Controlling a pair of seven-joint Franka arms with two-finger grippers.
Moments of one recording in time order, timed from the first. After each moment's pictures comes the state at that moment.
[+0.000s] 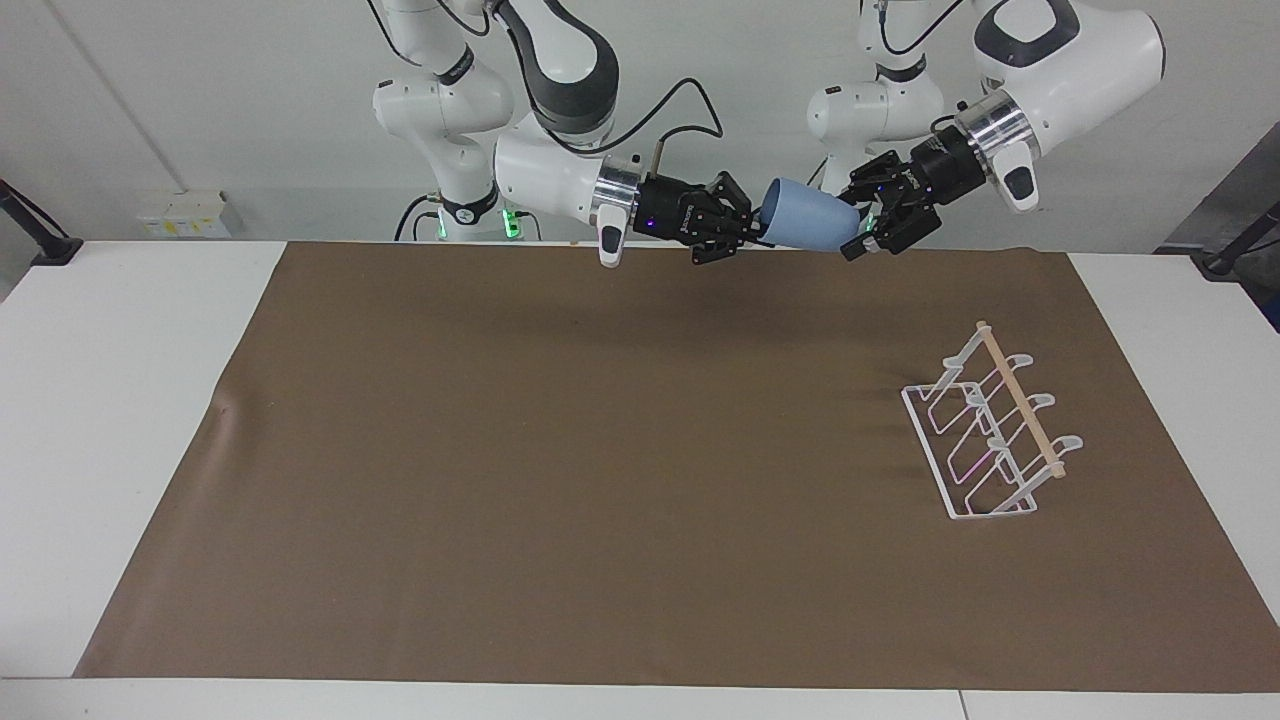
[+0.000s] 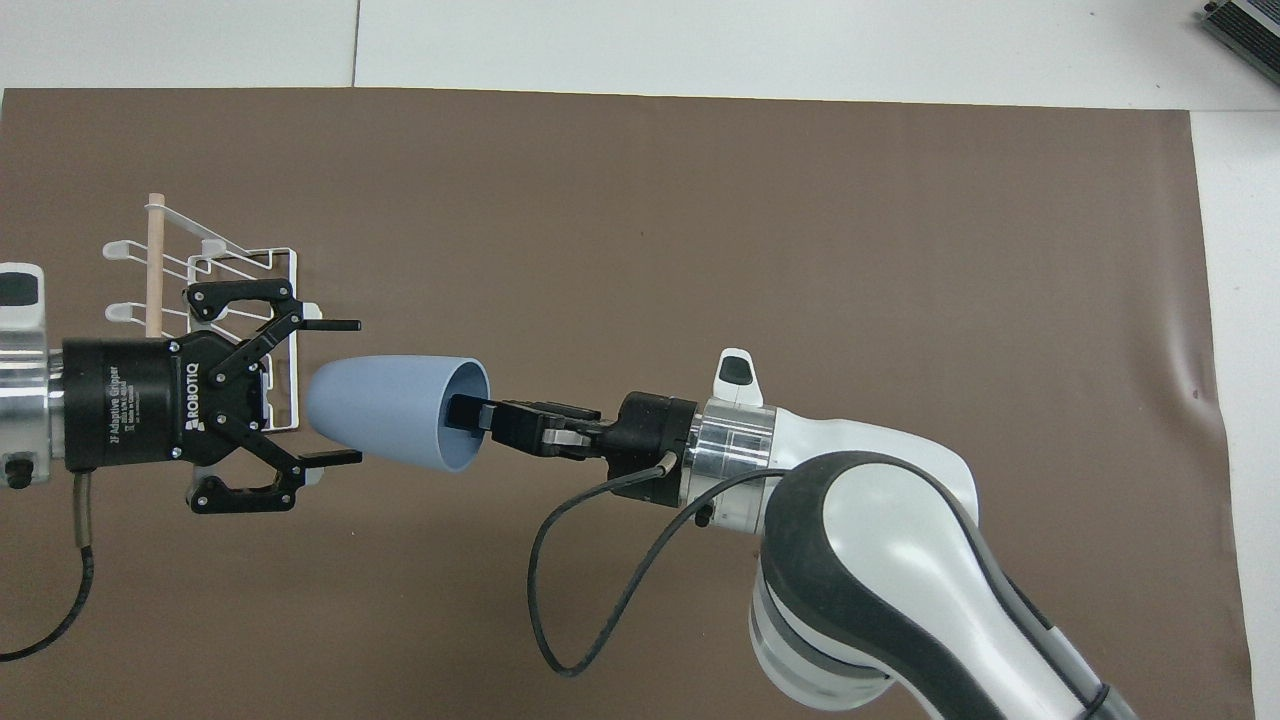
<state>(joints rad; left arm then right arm) 0.03 -0.31 -0.13 -2.07 -0.96 1.84 -1.28 0.15 -0.01 0.50 -2.04 1.86 2.40 -0.64</state>
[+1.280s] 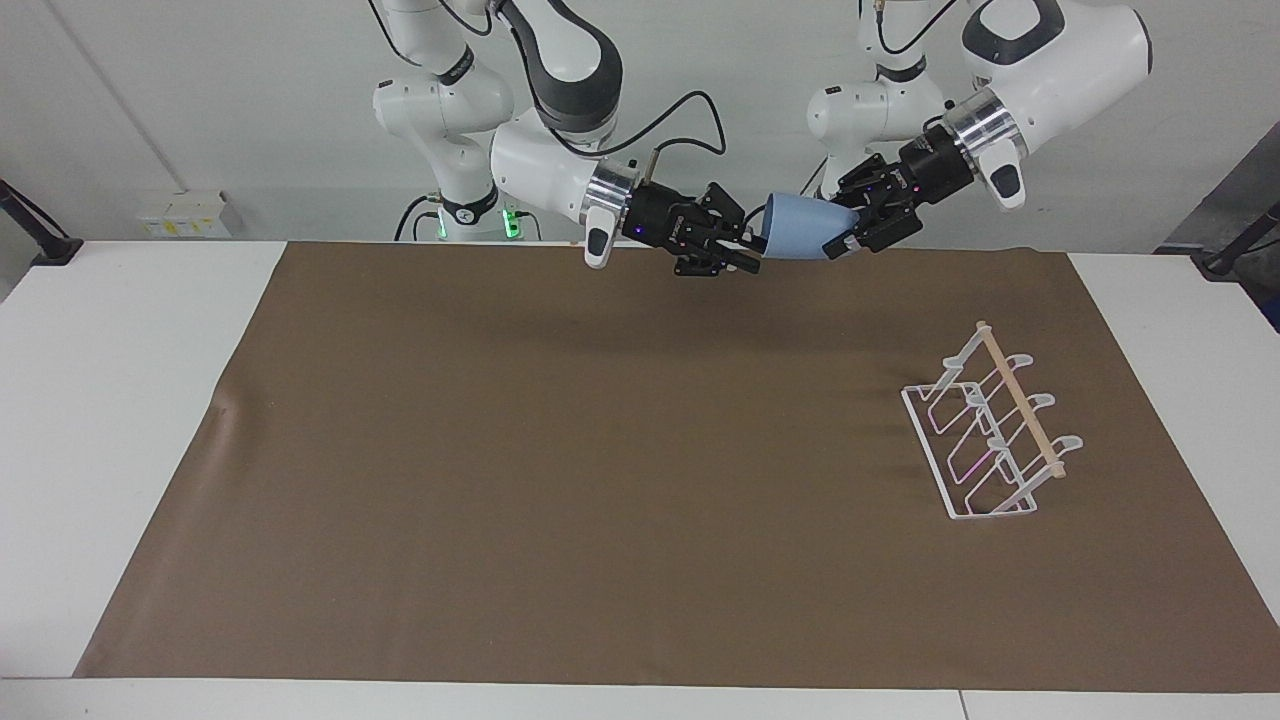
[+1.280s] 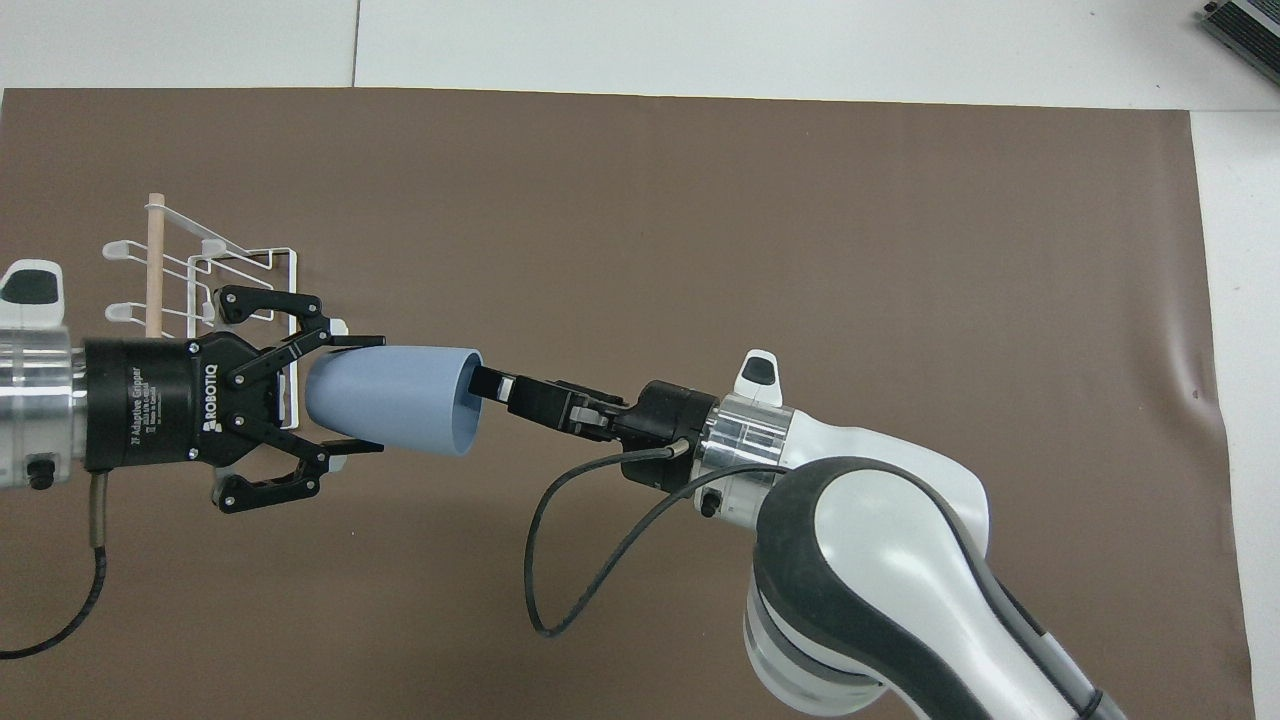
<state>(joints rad) 0.03 -0.30 -0.16 -2.05 -0.93 1.84 -1.29 0.15 -0.01 0.51 -2.04 1.86 2.55 -0.60</state>
